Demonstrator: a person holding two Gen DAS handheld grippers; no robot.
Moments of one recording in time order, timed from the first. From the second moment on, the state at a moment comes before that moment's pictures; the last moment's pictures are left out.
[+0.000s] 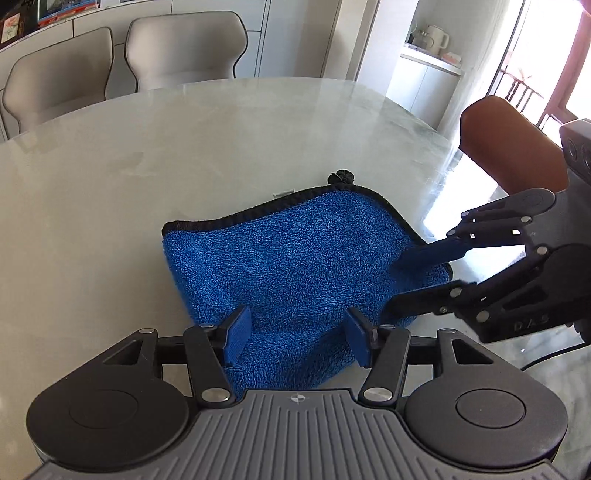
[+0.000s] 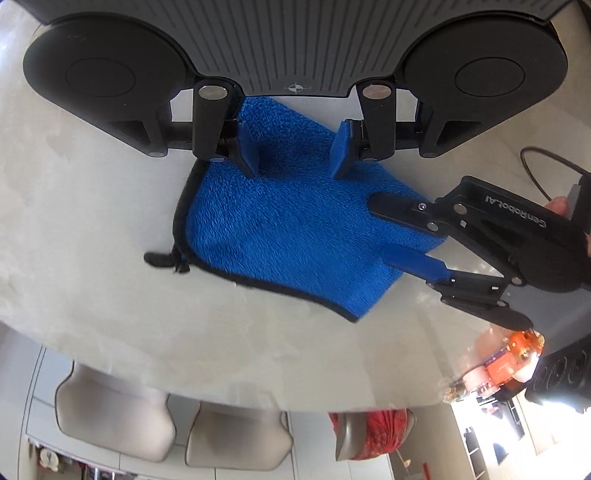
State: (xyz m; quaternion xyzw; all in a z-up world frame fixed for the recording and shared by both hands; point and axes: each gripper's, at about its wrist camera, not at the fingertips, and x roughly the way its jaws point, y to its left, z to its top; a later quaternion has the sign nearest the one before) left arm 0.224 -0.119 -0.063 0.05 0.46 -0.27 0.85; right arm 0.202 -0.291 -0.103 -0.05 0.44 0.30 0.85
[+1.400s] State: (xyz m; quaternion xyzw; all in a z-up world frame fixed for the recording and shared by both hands) left arm 0.124 -0.110 0.002 -0.01 0.46 -0.11 0.88; right arm 0.123 -0.288 -0.046 0.00 0.46 0.08 0.89
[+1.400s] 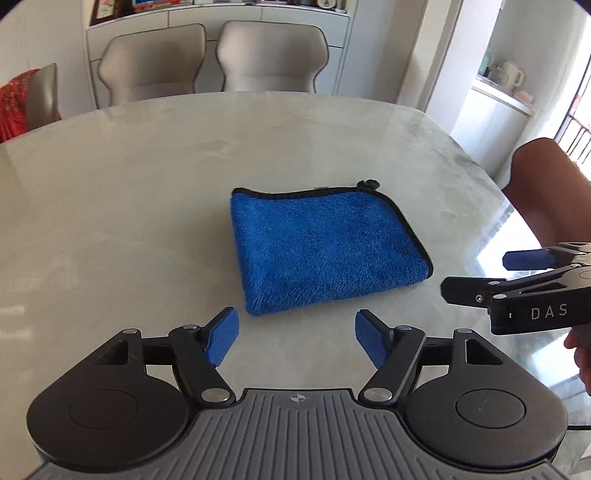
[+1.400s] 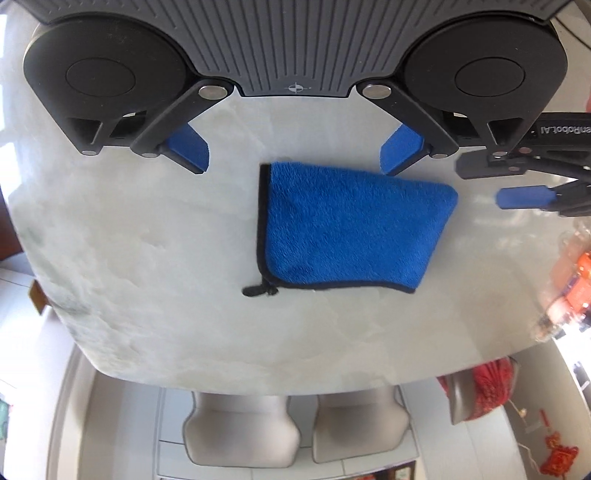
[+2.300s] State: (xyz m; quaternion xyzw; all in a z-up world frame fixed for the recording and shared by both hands) left arm 0.062 -0.092 0.054 -0.06 0.41 -0.08 0.90; right arm 0.027 -0.279 0.012 0.00 0.36 0.03 0.93
